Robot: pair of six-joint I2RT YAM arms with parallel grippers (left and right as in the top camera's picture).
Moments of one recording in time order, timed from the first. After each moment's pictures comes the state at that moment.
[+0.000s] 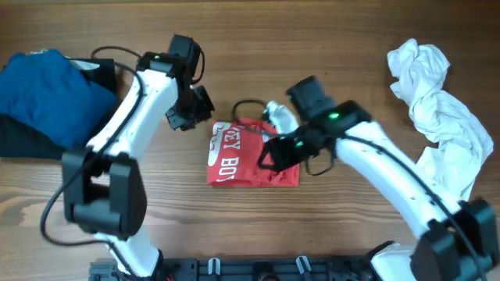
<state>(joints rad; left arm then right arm) -0.25 1.88 1.48 -1.12 0.12 -0.67 0.53 1.57 1.16 -0.90 -0.54 0.06</state>
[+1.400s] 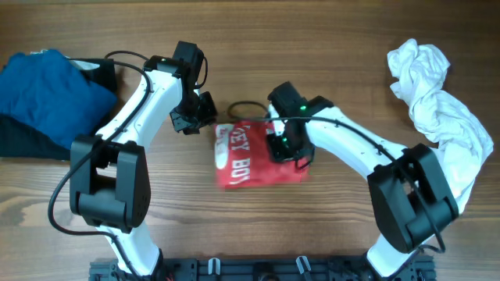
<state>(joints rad) -0.25 1.93 1.45 -1.07 0.18 -0.58 0.53 1.85 1.17 -0.82 -0.23 0.27</state>
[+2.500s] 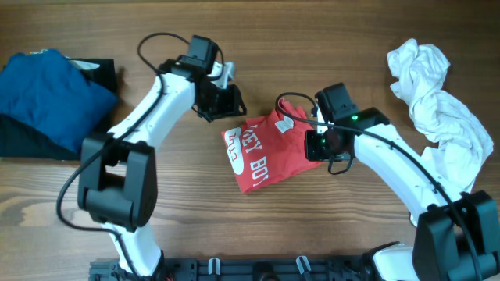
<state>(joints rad) -0.32 1.96 1.44 -0.80 0.46 -0.28 0.34 1.57 0.96 -0.76 -0.14 0.33</state>
